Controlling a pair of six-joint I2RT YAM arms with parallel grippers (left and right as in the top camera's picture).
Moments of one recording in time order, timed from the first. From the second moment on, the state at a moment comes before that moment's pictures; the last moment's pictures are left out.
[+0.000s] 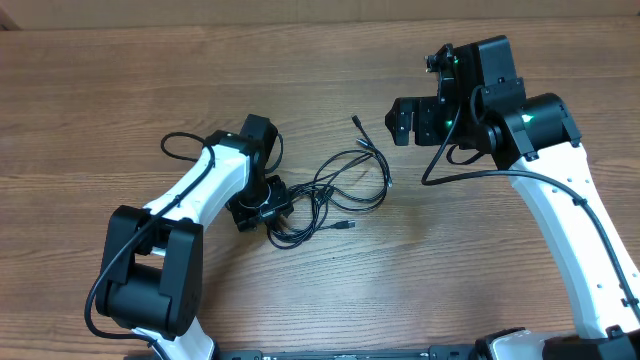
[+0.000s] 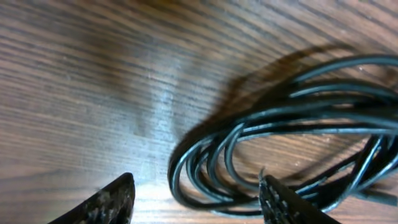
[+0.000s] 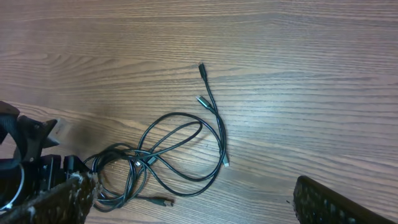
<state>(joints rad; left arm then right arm) -0.29 1.83 1.16 -0.96 0.16 -0.66 0.28 1.53 1.57 -1.02 -0.15 0.22</state>
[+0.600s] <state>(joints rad) -0.35 1.83 1.14 -0.90 0.15 -0.68 0.28 1.53 1.57 -1.02 -0.15 0.22</state>
